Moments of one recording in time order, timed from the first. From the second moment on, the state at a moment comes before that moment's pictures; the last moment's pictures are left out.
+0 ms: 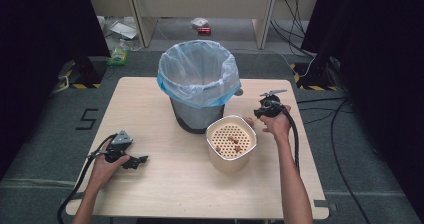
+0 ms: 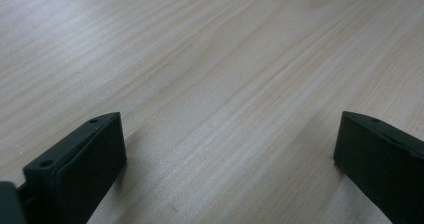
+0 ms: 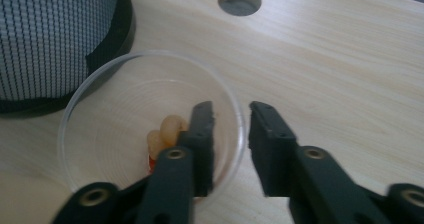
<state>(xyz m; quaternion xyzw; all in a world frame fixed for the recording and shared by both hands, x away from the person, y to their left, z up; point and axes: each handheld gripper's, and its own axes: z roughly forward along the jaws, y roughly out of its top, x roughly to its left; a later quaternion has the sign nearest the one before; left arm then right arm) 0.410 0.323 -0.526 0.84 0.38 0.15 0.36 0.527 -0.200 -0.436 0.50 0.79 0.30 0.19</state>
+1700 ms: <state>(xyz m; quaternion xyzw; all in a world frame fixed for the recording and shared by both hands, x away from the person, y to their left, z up) 0.410 0.323 -0.526 0.84 0.38 0.15 0.36 0.439 -0.195 -0.337 0.34 0.77 0.39 0.36</state>
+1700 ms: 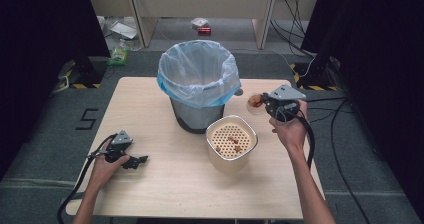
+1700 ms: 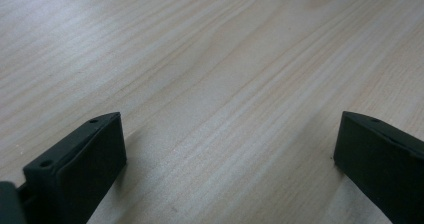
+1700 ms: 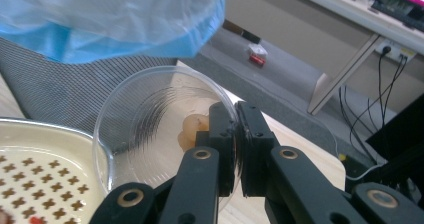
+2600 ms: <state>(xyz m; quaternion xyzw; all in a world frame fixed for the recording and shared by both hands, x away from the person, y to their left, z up) 0.410 0.323 -0.526 0.84 0.38 0.15 0.36 0.379 -0.151 -0.349 0.19 0.73 0.38 0.53</state>
